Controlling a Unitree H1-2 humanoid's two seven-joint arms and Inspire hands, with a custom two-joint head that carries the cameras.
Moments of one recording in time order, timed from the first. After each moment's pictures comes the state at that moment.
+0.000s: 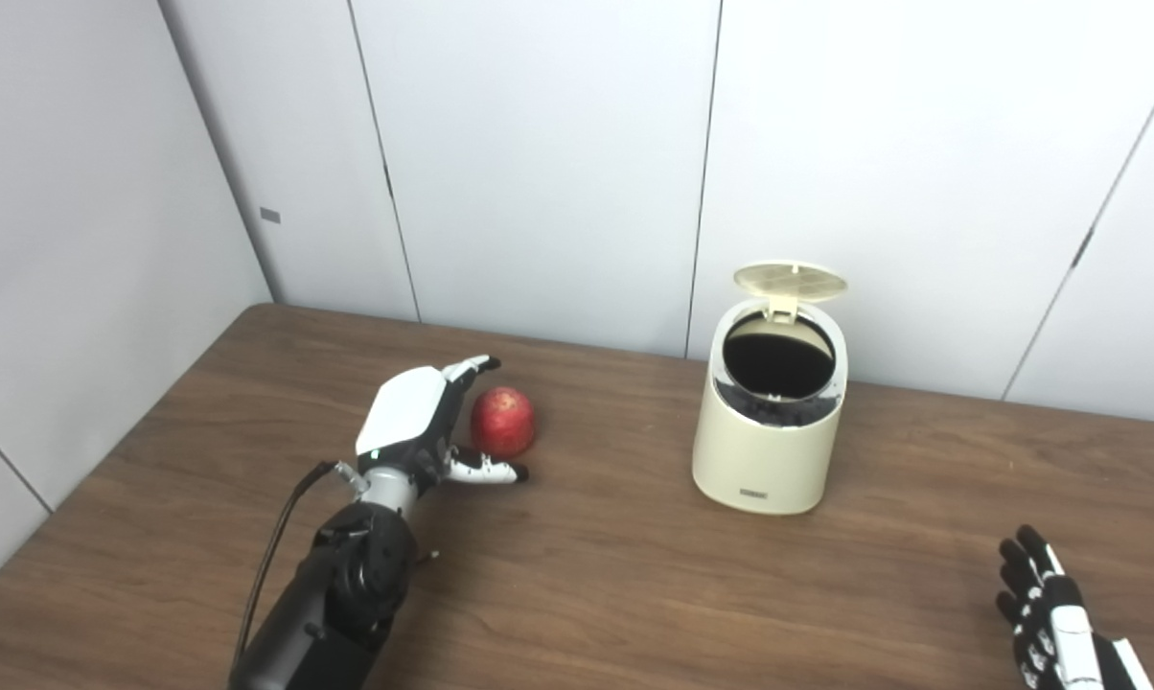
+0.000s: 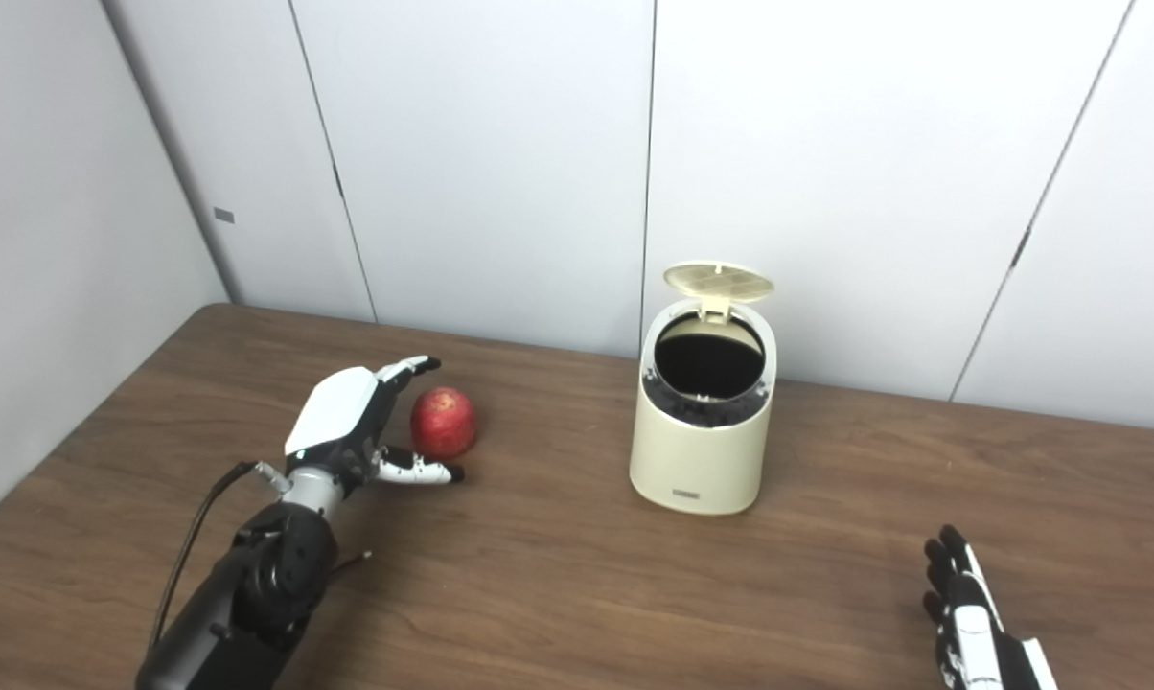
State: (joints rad) left arm -0.30 0.36 -0.09 0.04 0.67 0.30 -0.02; right arm 0.08 -0.13 -0.05 -0.28 0.07 0.19 0.08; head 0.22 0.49
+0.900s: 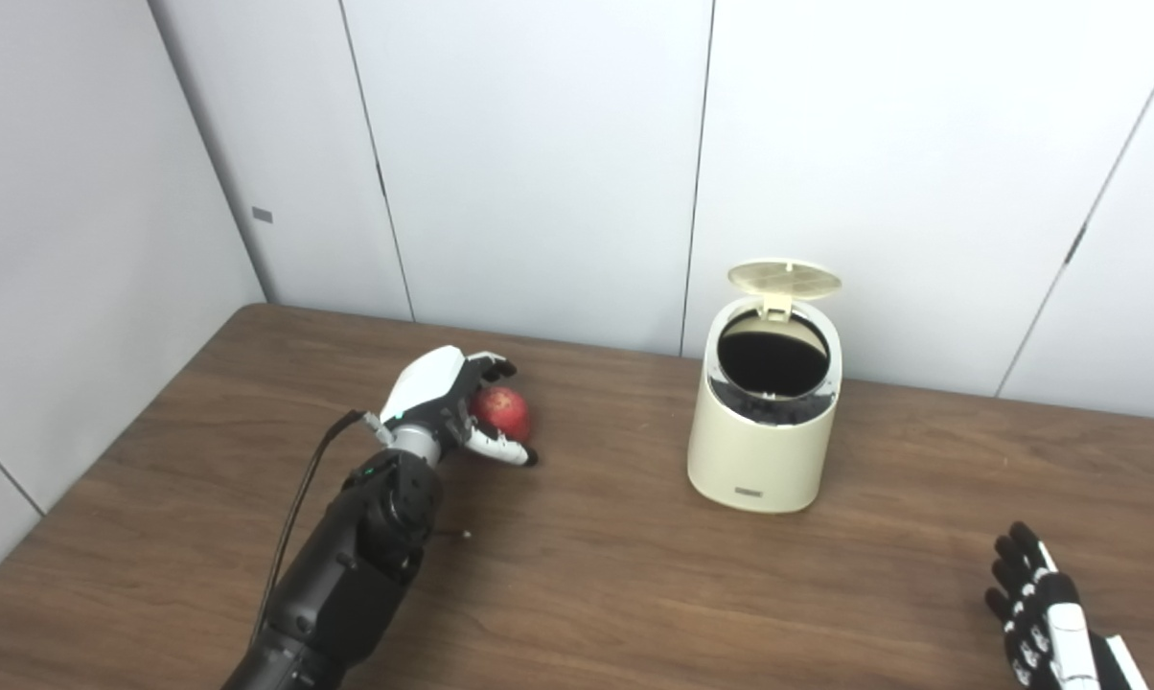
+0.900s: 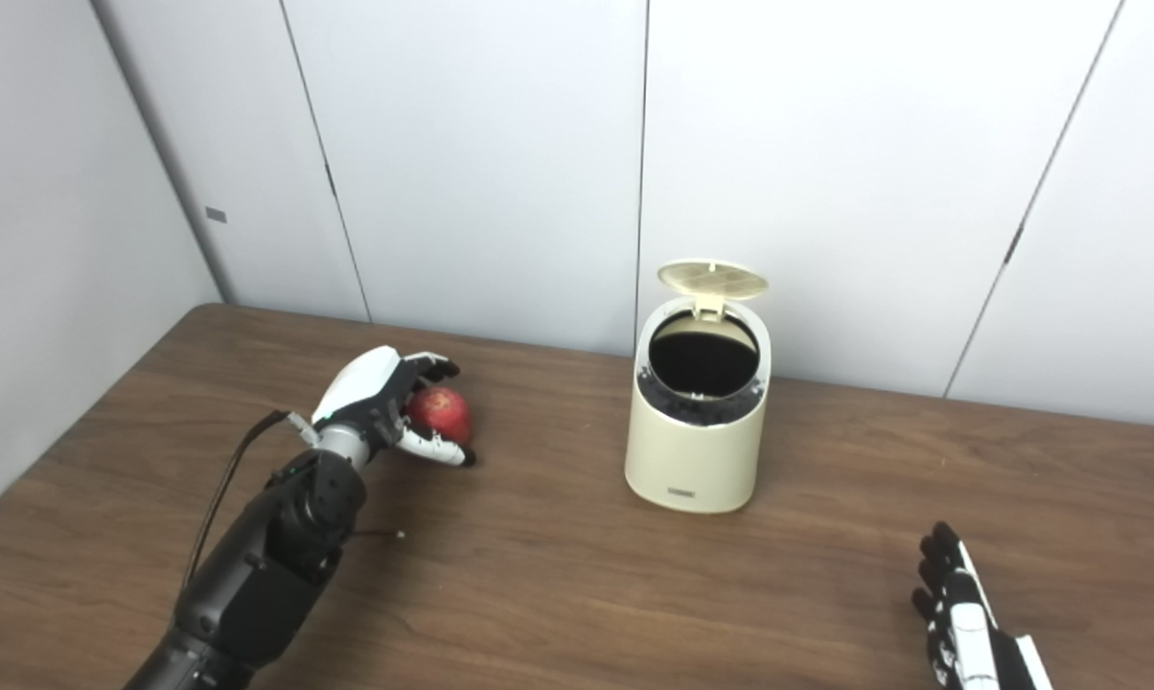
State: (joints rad) left arm -0.43 0.37 -0.14 0.14 0.64 0.46 -0.13; right arm 0.09 -0.13 -0.05 -0.28 0.10 0.19 0.09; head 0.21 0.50
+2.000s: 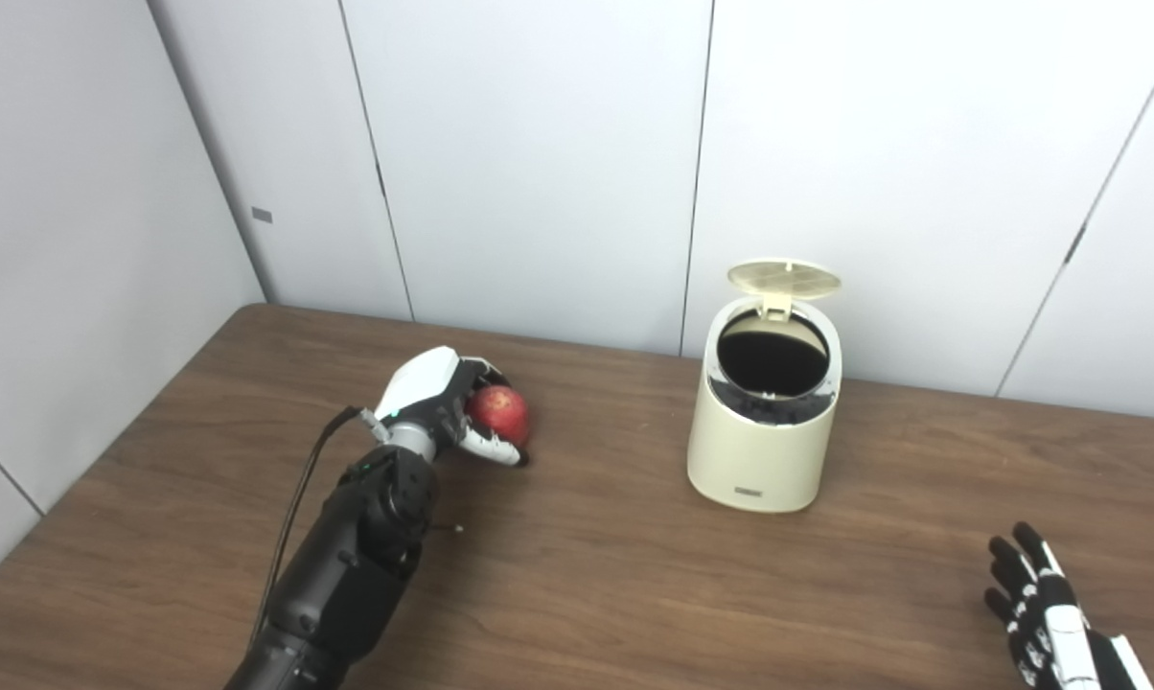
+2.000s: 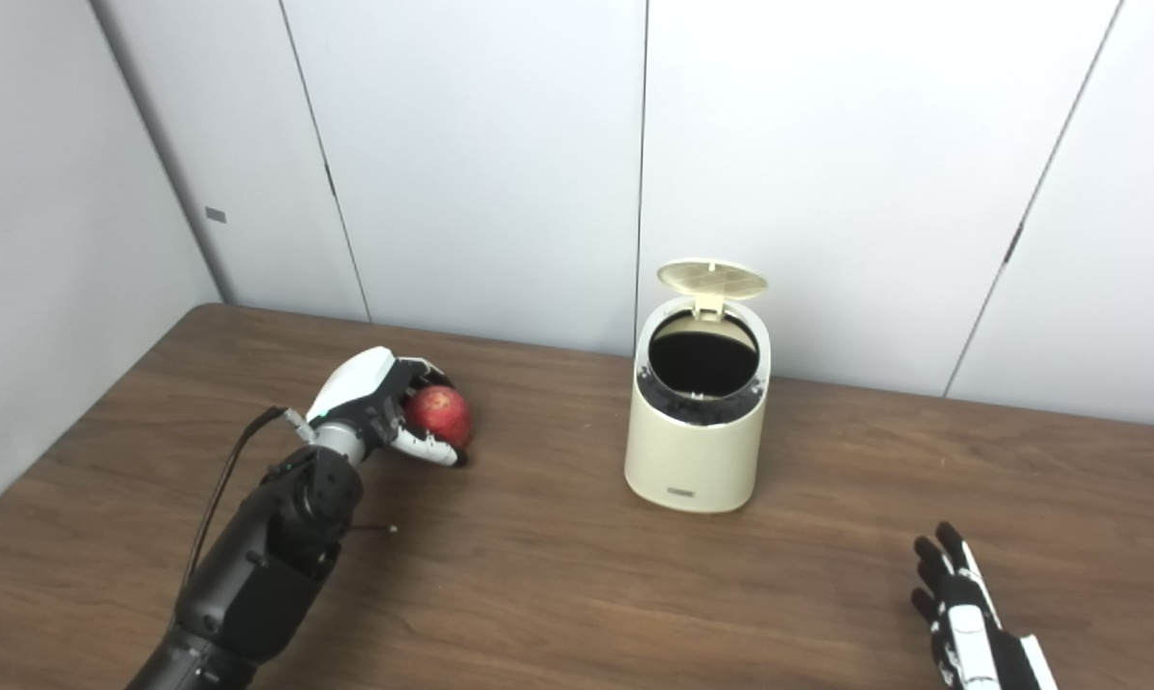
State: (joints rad) left arm -0.44 0.35 -0.10 0.14 0.70 0.47 -0.19; right arm 0.08 -0.15 -0.05 -0.27 0.08 0.17 0.10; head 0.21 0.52
